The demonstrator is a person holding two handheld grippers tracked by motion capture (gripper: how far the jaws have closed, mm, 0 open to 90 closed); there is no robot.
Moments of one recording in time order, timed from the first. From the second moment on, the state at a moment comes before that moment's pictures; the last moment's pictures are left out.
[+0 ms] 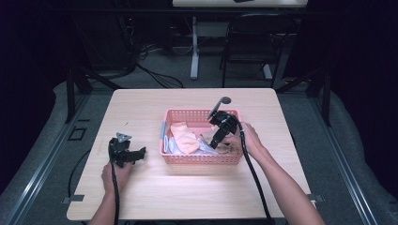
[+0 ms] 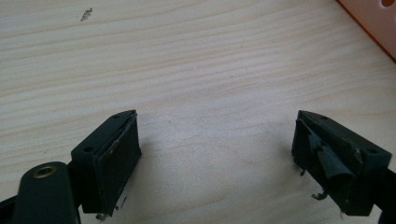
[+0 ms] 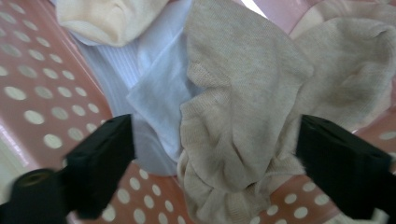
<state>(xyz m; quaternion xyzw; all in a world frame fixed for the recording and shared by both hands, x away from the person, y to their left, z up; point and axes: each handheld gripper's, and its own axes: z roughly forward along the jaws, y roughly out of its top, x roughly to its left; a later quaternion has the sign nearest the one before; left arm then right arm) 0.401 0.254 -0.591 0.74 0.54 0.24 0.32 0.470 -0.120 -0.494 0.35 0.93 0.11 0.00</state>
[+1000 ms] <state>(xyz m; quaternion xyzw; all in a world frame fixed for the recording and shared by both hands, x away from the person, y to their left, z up) 0.401 0.254 -0.591 0.74 0.54 0.24 0.32 0.468 -0.130 -0.492 0.37 0.92 0.09 0.02</state>
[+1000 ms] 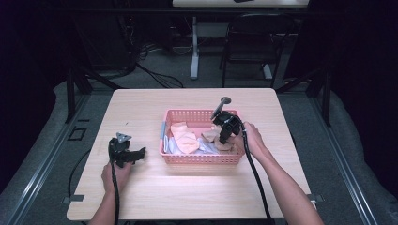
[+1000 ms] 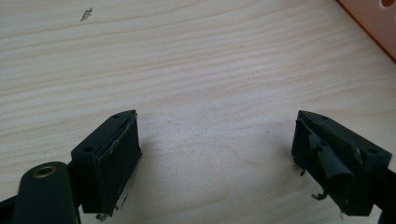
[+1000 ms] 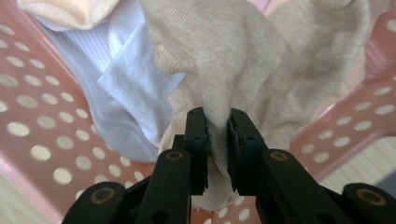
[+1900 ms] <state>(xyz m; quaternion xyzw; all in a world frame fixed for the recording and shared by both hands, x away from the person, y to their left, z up) 0.401 0.254 -0.591 0.74 0.54 0.24 0.32 0.456 -0.147 -0.435 0.37 0.92 0.14 0.05</state>
